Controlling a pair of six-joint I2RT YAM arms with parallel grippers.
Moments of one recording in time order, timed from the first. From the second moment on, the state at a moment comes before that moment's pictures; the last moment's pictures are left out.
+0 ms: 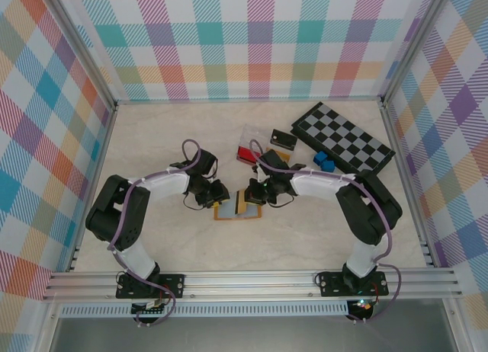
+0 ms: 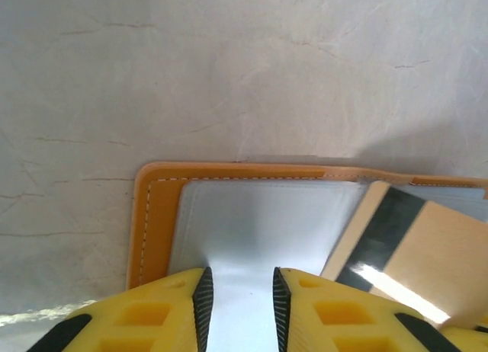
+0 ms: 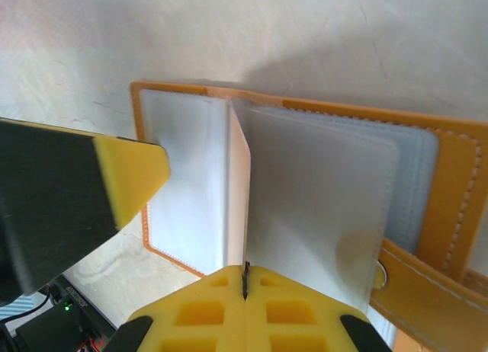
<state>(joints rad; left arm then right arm) -0.47 1.70 0.94 -0.48 0.35 -0.80 0.70 1.76 1.03 -0.31 -0.46 0.79</state>
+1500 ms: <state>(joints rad) -0.44 1.48 0.85 0.32 0.86 -1.19 0.42 1.52 0.94 0.07 -1.07 0.96</state>
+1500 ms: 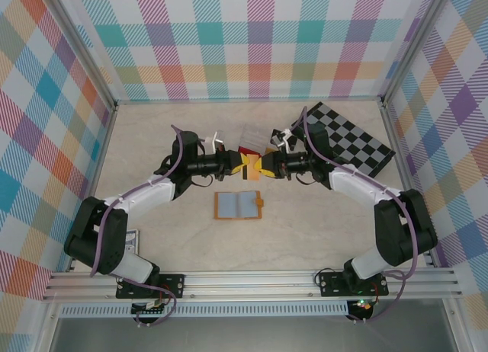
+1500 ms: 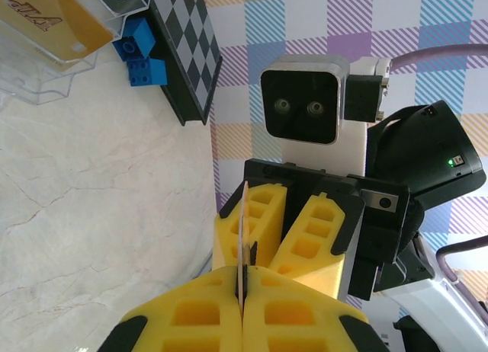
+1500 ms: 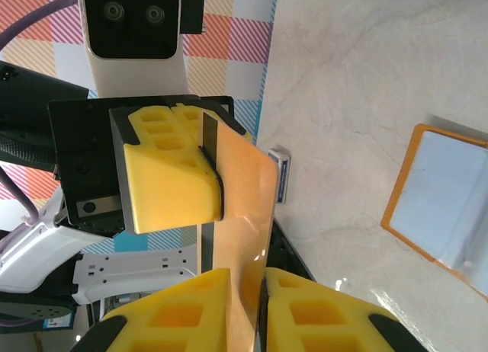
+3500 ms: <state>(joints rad) -0.33 1.38 0.96 -0.71 0.28 -0.65 0.47 2.02 1.86 -1.01 -0.12 -0.68</state>
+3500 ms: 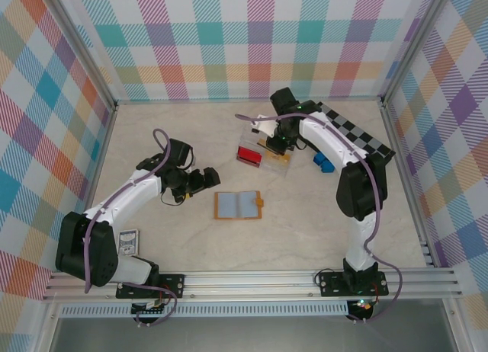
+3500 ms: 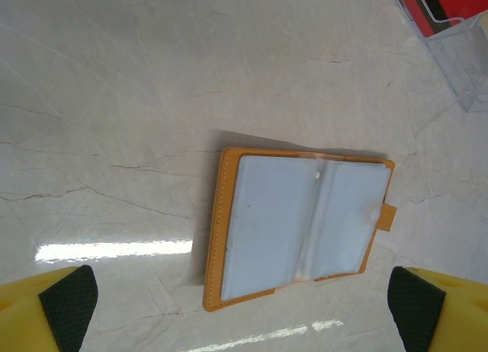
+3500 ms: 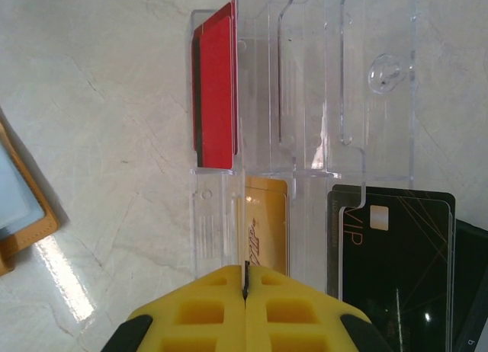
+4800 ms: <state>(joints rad) -0.33 1.41 0.96 -0.71 0.35 -0.65 0.46 2.12 1.91 -1.13 0.01 -0.72</state>
